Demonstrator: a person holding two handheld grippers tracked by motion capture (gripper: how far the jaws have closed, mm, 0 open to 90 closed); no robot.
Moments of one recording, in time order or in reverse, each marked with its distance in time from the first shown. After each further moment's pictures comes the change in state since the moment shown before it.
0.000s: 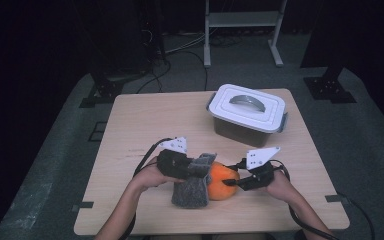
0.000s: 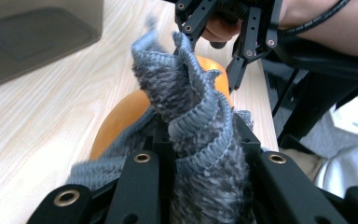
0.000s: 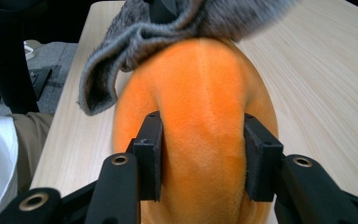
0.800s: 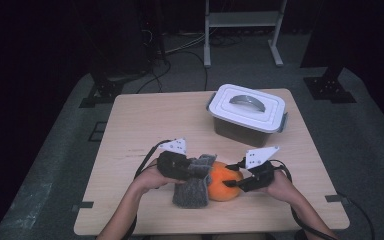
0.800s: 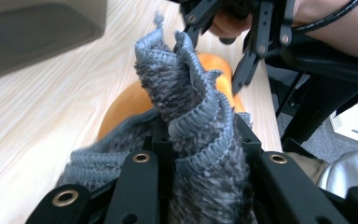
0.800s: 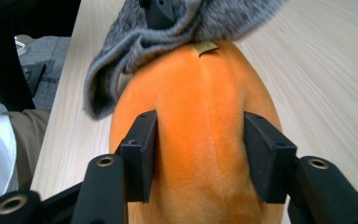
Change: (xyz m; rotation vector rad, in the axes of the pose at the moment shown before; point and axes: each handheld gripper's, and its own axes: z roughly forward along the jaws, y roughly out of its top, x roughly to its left) left arm 0.002 -0.010 0.000 -0.001 0.013 -0.018; right arm 0.004 0.004 -0.001 0.044 -0.022 0.023
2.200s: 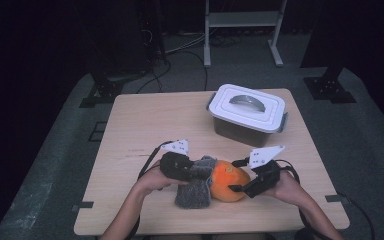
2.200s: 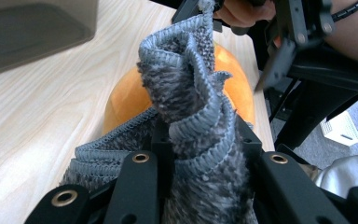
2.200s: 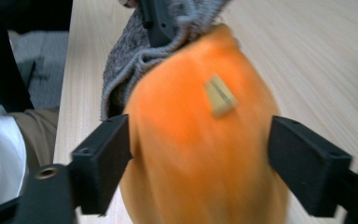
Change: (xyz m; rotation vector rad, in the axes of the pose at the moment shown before) left arm -0.003 0.004 0.013 -0.020 -0.042 -0.008; right arm 0.014 0.018 -0.013 0.071 -0.052 0.019
